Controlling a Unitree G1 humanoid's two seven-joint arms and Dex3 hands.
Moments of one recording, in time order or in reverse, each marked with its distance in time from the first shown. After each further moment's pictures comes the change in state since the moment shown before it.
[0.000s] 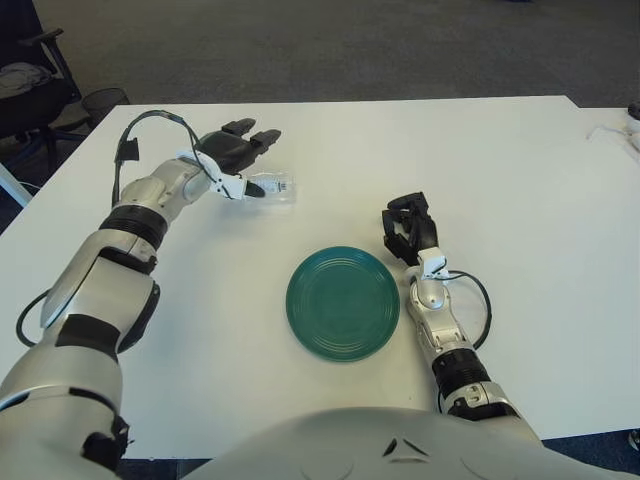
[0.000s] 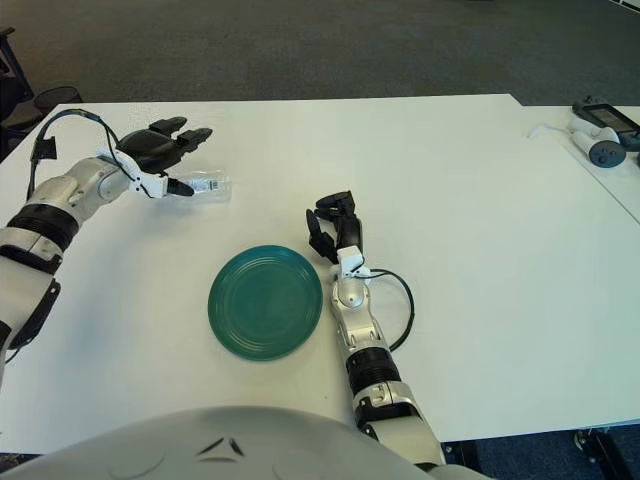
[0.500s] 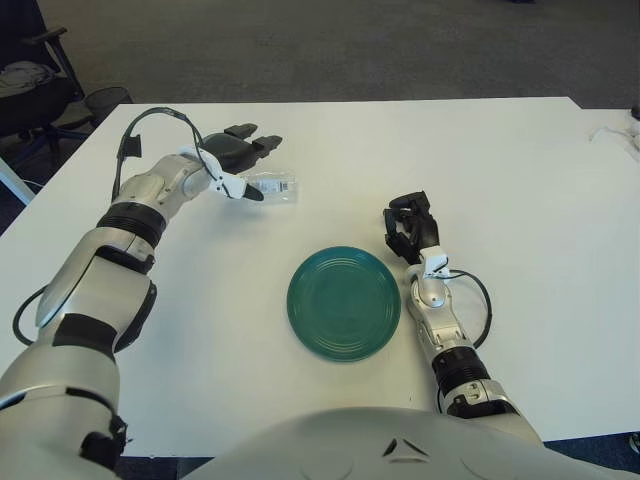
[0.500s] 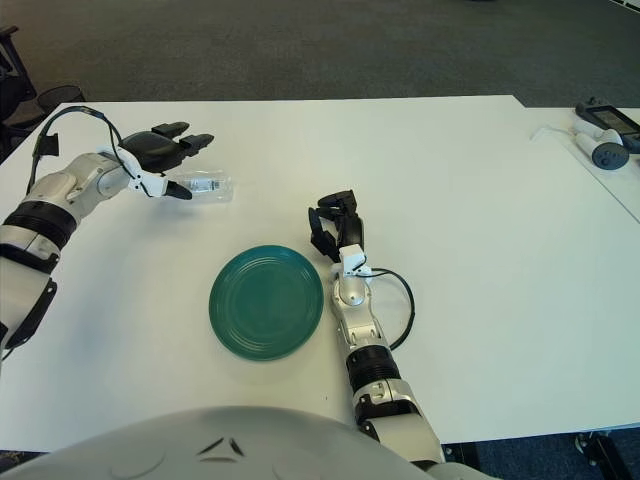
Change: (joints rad) left arm -0.028 0.007 -0.020 -0.035 -0.026 -0.014 -0.210; right arm -0.010 0.001 -0.001 0.011 0.020 -0.004 0.011
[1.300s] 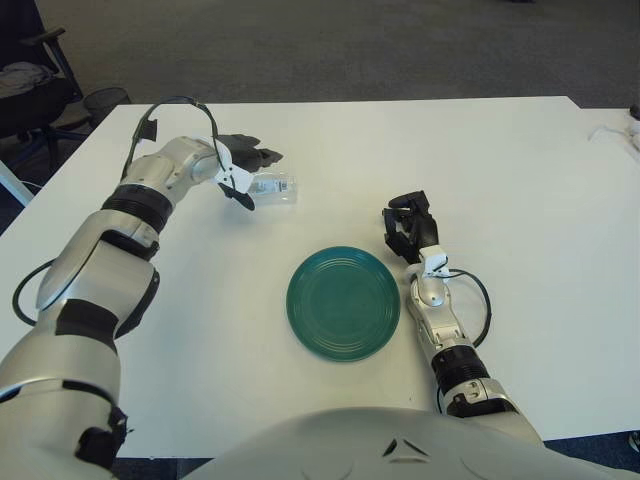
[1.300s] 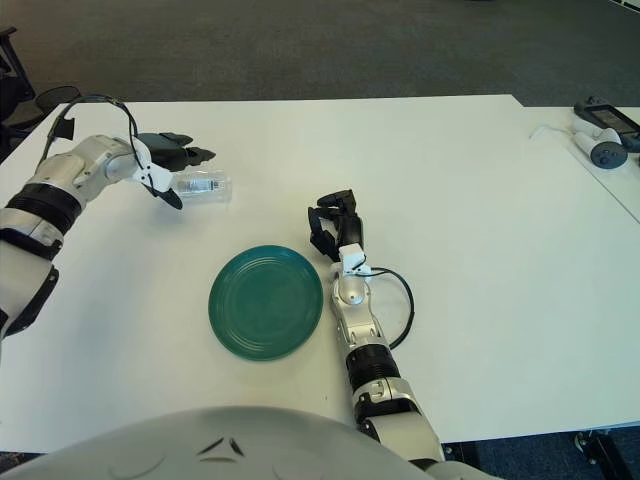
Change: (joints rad) left arm -0.065 -0.030 -0.092 0.021 0.043 0.047 -0.164; right arm -0.007 0.001 0.000 0.009 0.007 -0.003 0.000
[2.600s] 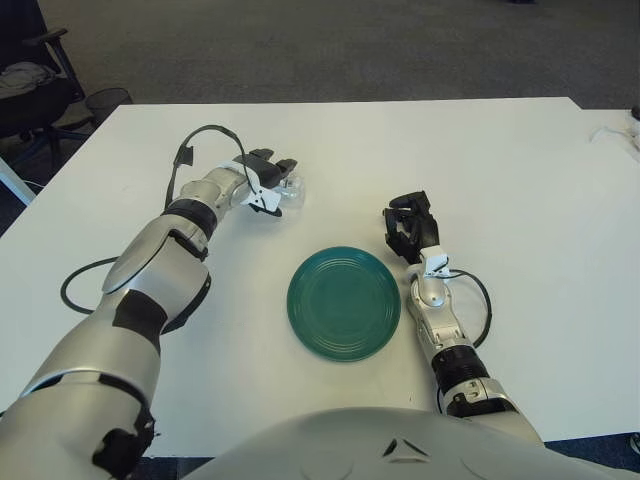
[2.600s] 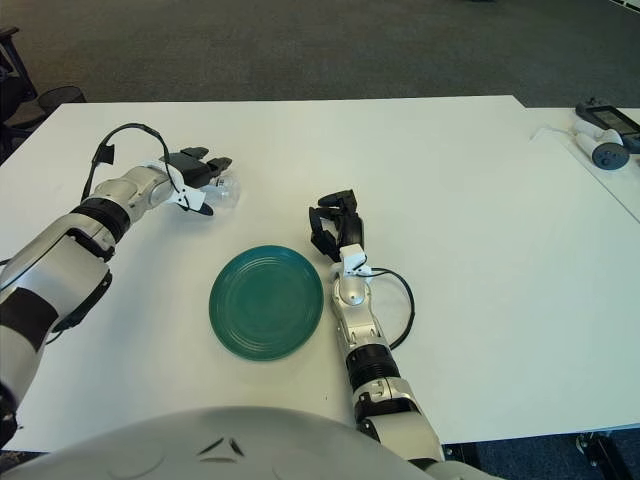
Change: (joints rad) left arm -0.035 -0.222 -0.131 0.332 0.040 0.143 0.324; right arm -0.001 0.000 -0.005 0.009 0.001 -0.012 0.002
